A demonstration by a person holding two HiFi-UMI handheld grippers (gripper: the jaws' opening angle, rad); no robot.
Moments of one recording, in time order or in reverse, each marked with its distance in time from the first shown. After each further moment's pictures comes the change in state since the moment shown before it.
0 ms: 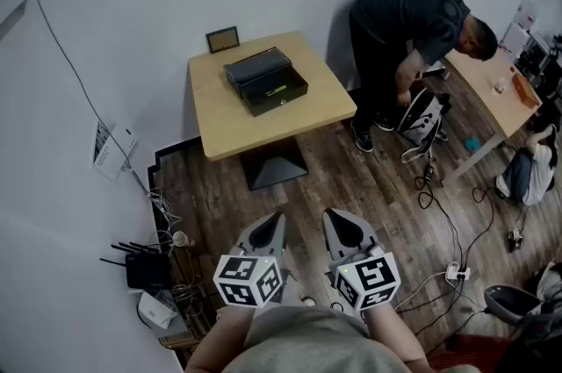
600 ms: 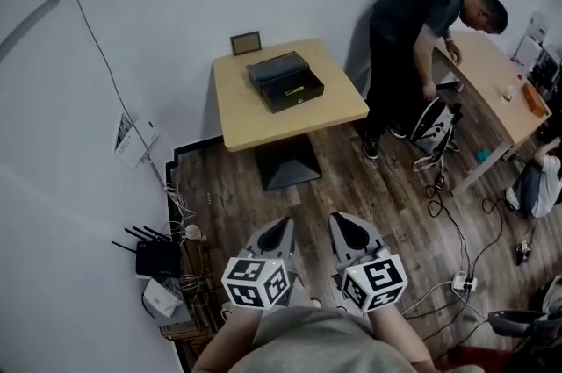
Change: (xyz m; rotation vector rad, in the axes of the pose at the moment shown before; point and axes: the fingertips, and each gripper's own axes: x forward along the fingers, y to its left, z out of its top) left arm -0.052 -0.027 -0.021 -0.014 -0.034 0.031; right arm -0.049 0.031 -0.004 0.020 -0.034 0.065
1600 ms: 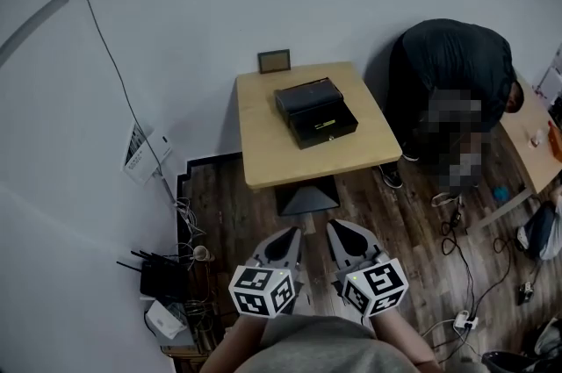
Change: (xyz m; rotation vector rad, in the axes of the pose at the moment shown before) left arm 0.082 0.100 0.064 -0.028 -0.027 0.047; right arm 0.161 -0.006 0.031 -0.009 0.025 0.153
